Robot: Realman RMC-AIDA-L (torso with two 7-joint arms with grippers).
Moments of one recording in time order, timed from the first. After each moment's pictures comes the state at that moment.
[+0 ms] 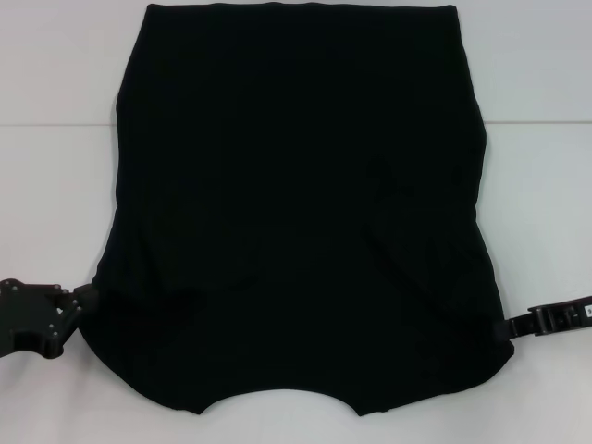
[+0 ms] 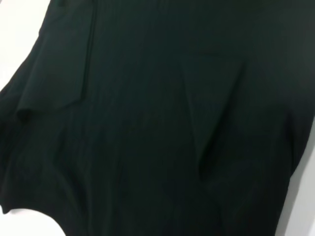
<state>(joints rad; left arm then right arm) -0.35 -2.16 0.29 0.88 2.23 1.51 -1.21 0.65 1.94 -0.78 -0.56 -2.38 -1.42 2.20</state>
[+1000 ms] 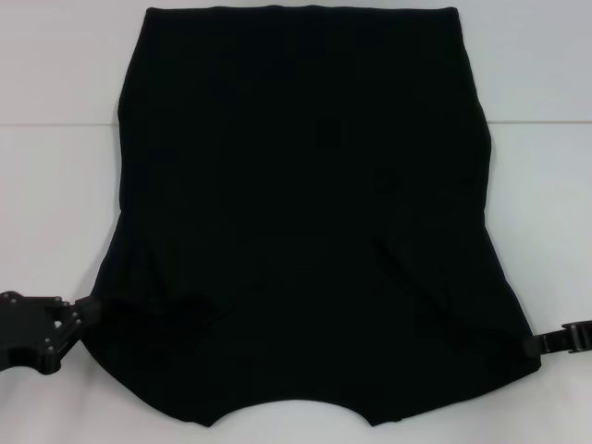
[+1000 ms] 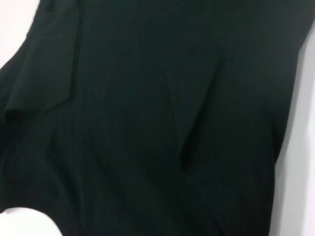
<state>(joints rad) -0.33 -2.16 0.26 0.89 2.23 1.61 -1.24 0.58 1.92 -0.75 -0.59 -2.37 -1.47 2.17</state>
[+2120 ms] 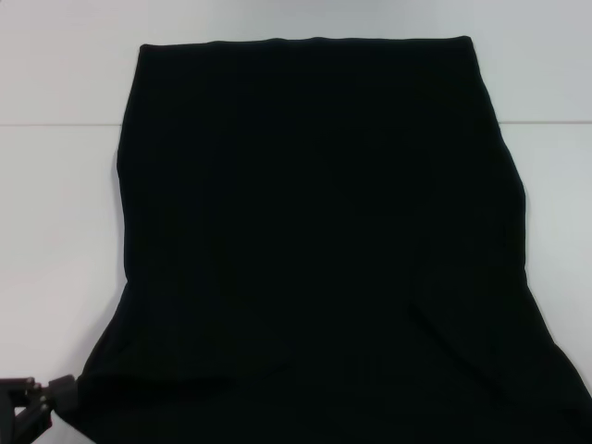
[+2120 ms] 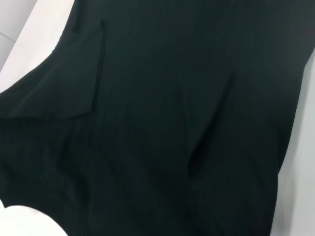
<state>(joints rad) -0.21 -2.16 0.16 0.99 2.27 1.99 -1.37 0.37 1.91 -0.62 -0.72 -2.38 -1.73 1.98</state>
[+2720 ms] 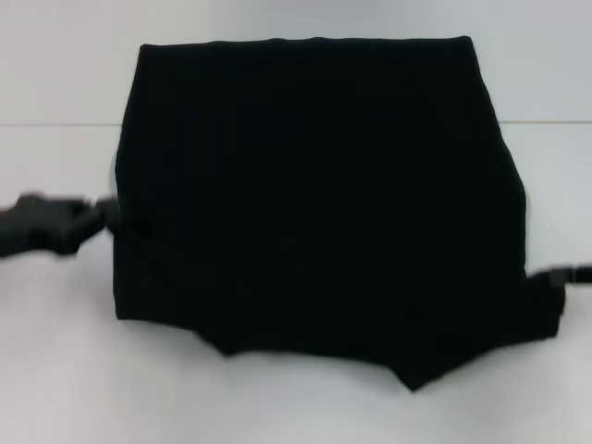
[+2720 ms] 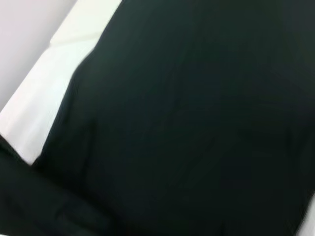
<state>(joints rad) -0.55 -2.04 0.18 0.79 2.26 1.69 -1.50 0.58 1.91 -0.52 -0.69 -2.37 -1.55 2.05</state>
